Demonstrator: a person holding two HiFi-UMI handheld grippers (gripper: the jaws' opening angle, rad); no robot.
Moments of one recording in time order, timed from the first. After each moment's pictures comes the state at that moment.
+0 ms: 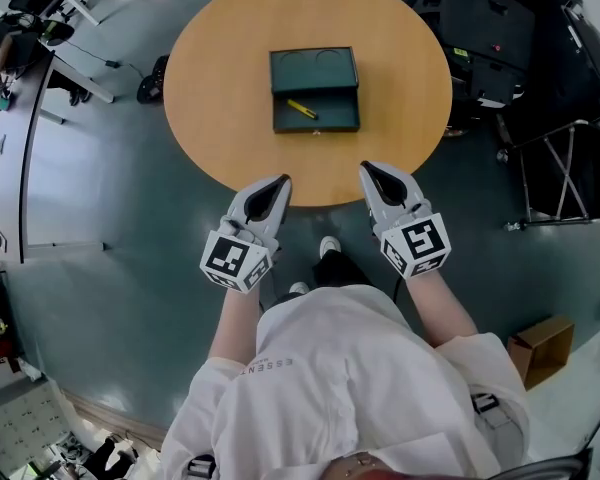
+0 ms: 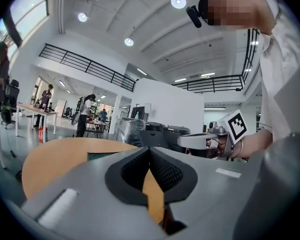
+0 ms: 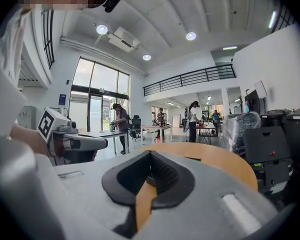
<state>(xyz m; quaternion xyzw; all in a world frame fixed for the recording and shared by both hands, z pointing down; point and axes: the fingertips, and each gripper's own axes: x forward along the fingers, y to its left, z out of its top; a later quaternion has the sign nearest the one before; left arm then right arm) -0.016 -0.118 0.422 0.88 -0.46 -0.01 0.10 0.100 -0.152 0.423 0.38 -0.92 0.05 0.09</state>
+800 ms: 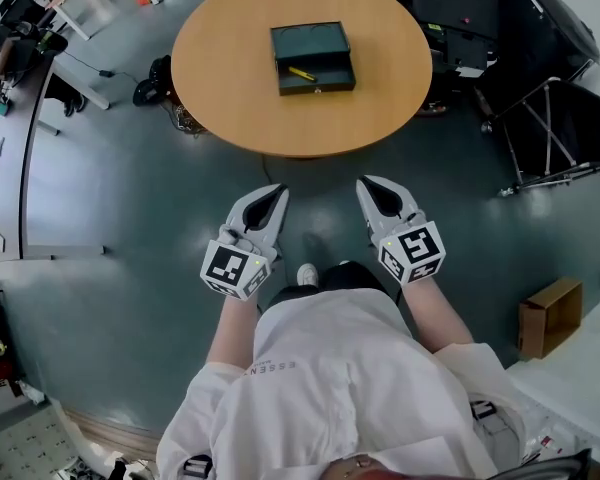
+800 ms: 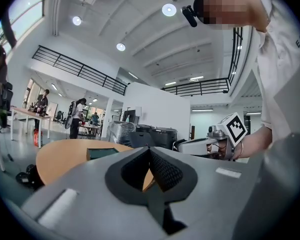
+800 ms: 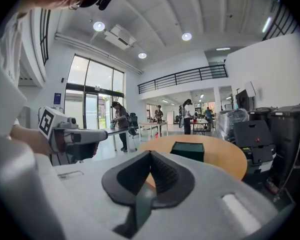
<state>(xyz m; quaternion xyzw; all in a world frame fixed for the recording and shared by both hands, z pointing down) -0.046 0.053 0.416 0.91 -0.42 -0.02 0.07 0.078 0.031 0.438 0.42 -0.90 0.07 0.10</state>
